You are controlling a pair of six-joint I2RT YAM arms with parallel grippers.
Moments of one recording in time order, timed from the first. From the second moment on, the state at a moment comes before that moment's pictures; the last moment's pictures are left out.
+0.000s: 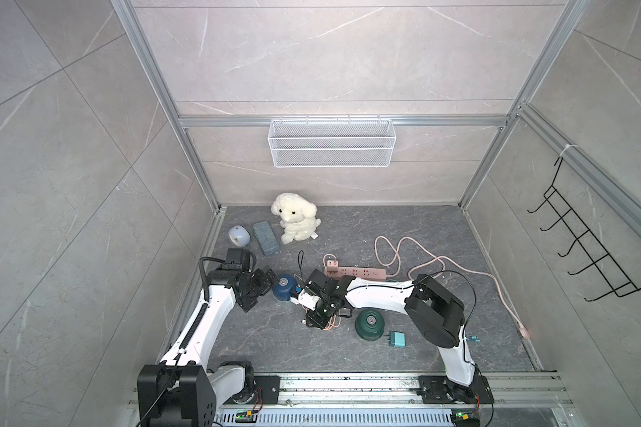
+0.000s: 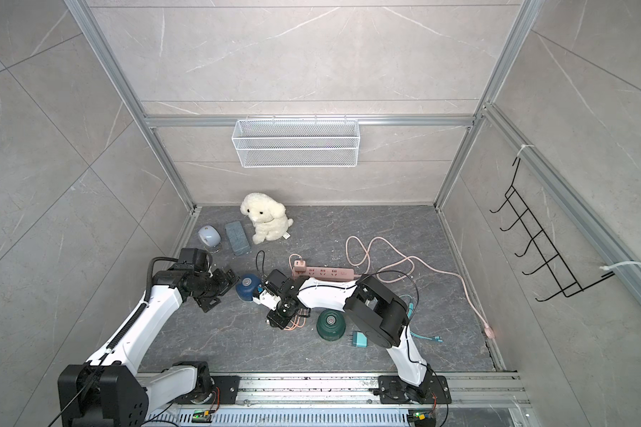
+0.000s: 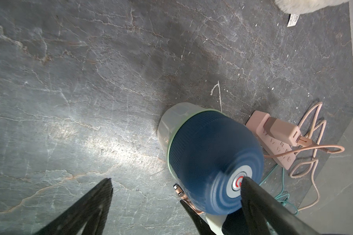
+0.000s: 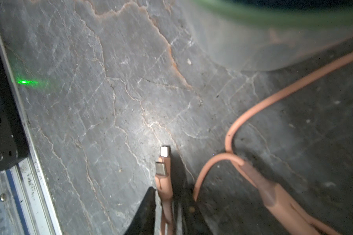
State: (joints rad) left arm -0.05 1.16 0.86 -0.84 0.25 -0.73; right arm 1.02 2.08 1.41 -0.50 -0.34 0.00
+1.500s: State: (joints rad) left arm -0.20 0.91 0.62 -0.22 0.72 -0.81; right arm 0.80 1.83 1.40 -0.24 -0.84 0.36
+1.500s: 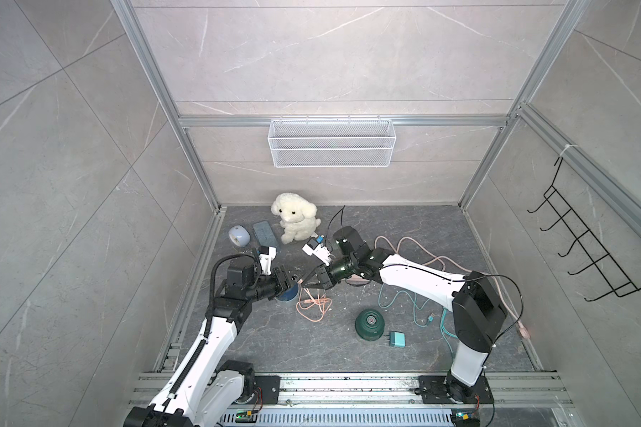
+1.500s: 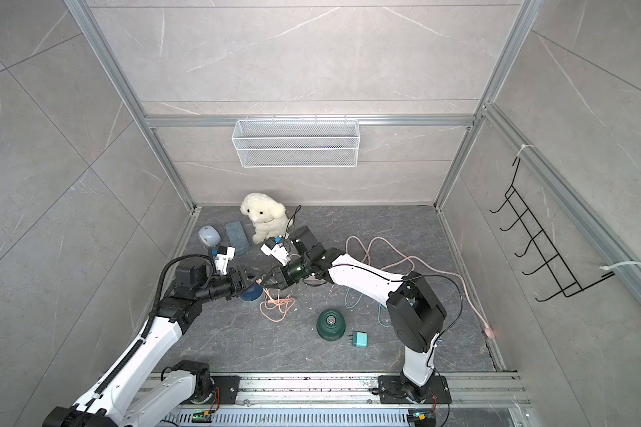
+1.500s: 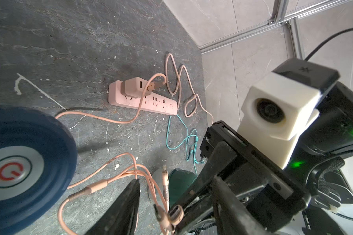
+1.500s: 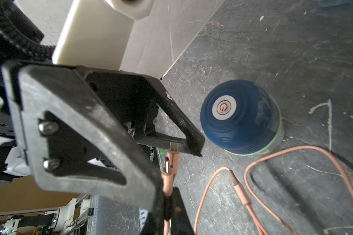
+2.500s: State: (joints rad) left arm -0.22 0.79 0.54 -0.12 0.63 -0.91; right arm 0.76 1.81 1.27 0.06 -0.91 0.65
